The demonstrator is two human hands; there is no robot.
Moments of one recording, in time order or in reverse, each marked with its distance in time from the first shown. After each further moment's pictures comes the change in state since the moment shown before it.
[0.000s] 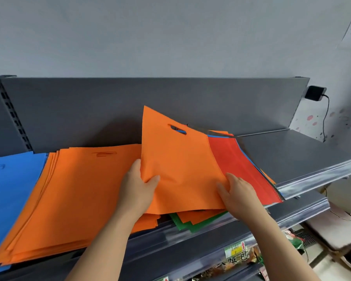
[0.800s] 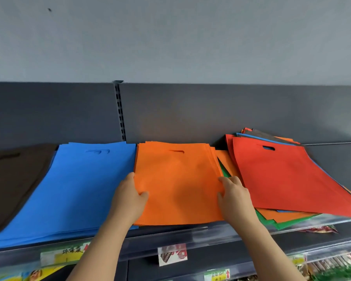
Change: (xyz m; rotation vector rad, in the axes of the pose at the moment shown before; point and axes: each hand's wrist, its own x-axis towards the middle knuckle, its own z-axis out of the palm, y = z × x) left_hand -0.032 -0.090 -0.194 0.346 0.096 -0.227; right_hand -0.055 -0.181 0.076 0.083 0.036 -0.198
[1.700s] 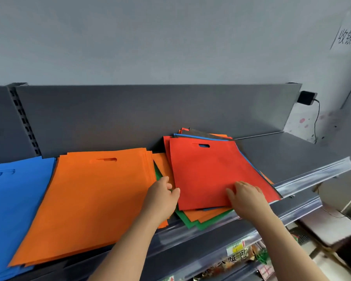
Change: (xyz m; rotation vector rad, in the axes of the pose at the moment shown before) left_hand -0.022 0.153 0.166 -0.138 -0.357 0.273; right_hand 0.015 0.186 -0.087 -0.347 -0.043 0.251
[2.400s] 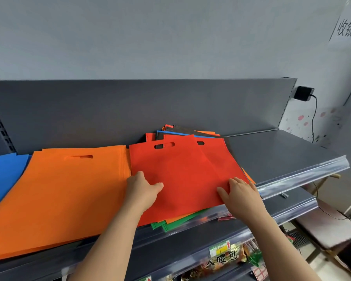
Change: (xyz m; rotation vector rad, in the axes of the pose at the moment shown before) left_hand 0.020 0.027 0.038 0.013 0.151 -0.244; right_hand 0.023 0.064 0.005 0.026 0.005 -0.069
